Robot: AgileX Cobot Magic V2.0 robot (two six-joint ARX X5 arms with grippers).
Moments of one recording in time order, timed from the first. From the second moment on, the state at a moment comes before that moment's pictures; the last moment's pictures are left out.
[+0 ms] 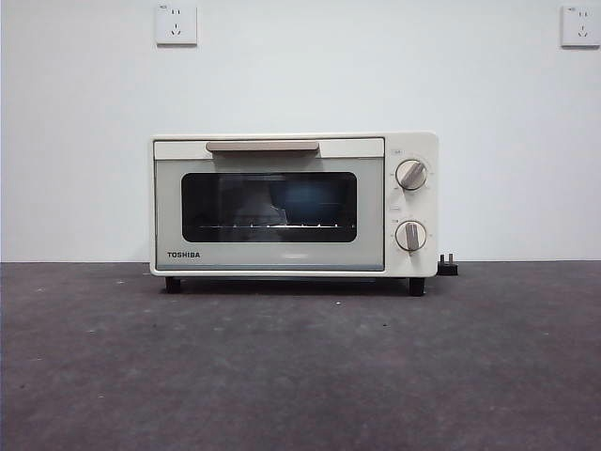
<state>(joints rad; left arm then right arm) -0.03 0.07 0.02 -0.17 -0.03 0.05 0.20 0.52 0.87 -0.27 0.23 -0.06</state>
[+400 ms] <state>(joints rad) -0.03 0.07 0.02 -0.17 -0.03 0.05 0.03 0.05 0.08 0.01 0.00 0.00</state>
